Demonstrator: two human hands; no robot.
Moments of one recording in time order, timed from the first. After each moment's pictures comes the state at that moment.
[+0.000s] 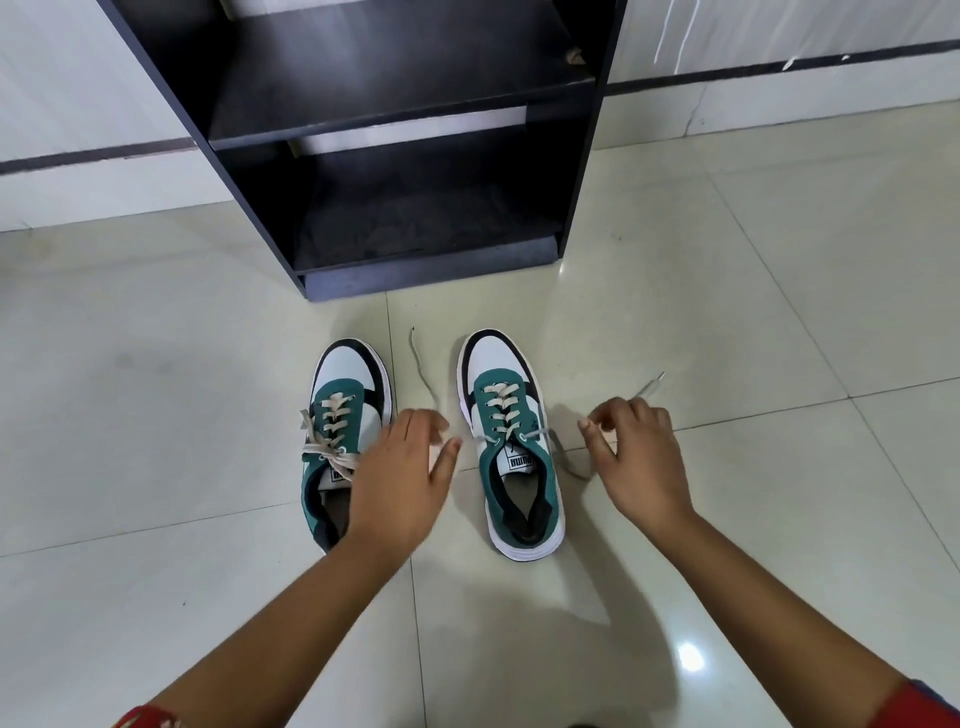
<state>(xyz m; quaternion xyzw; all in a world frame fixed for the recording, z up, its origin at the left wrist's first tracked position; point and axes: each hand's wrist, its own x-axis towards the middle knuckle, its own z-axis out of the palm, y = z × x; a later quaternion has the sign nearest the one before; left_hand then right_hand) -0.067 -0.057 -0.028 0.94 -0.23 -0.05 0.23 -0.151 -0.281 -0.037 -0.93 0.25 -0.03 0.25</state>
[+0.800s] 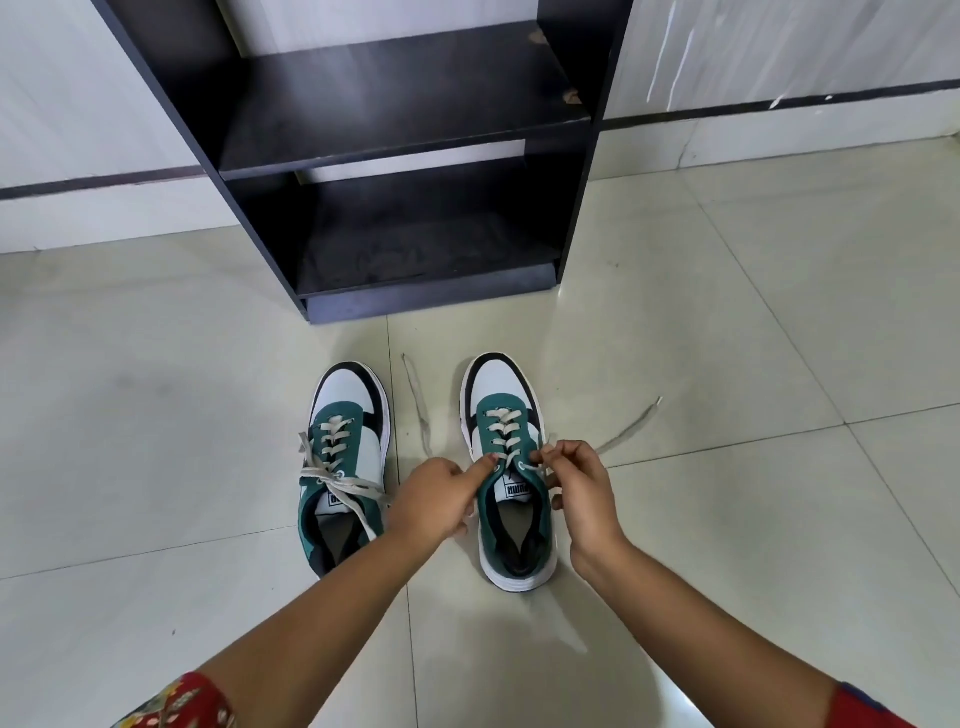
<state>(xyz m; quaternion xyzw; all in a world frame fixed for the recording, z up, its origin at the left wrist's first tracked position) -0.058 -0.093 -0.039 0.86 0.00 -0.33 0.38 -0.128 -0.222 -0.031 -0.54 0.42 -0.07 0.73</state>
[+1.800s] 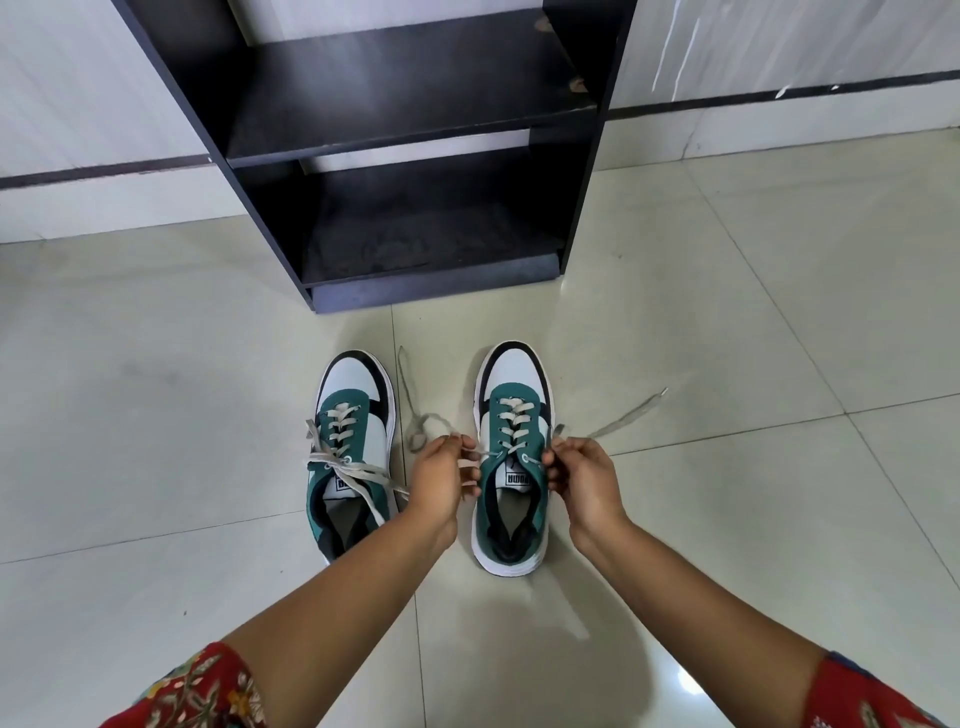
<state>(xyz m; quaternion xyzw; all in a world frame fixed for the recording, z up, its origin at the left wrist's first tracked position) -0.066 -0.102 -0.038 0.65 0.17 -0.30 0.68 -0.129 -0.226 -0.042 -0.49 0.43 -0.07 0.76</state>
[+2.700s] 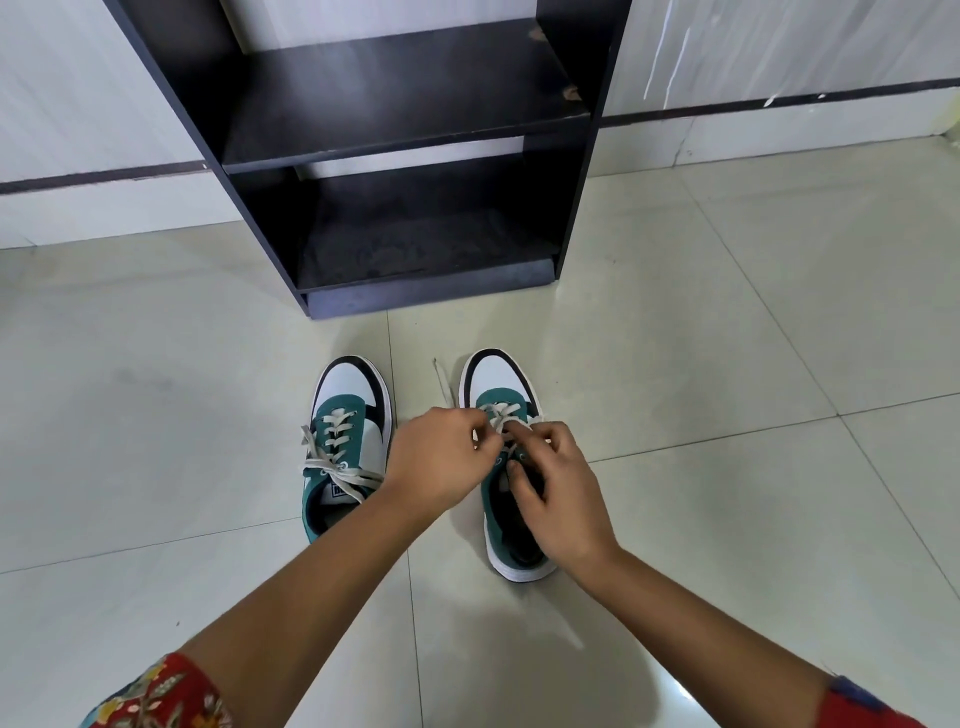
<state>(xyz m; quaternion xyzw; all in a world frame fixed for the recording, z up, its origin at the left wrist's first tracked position) -0.045 -0.101 0.002 0.93 -0.26 -0.10 0.22 -0.142 -0.211 -0.030 -0.89 0.15 -0.10 0.42</state>
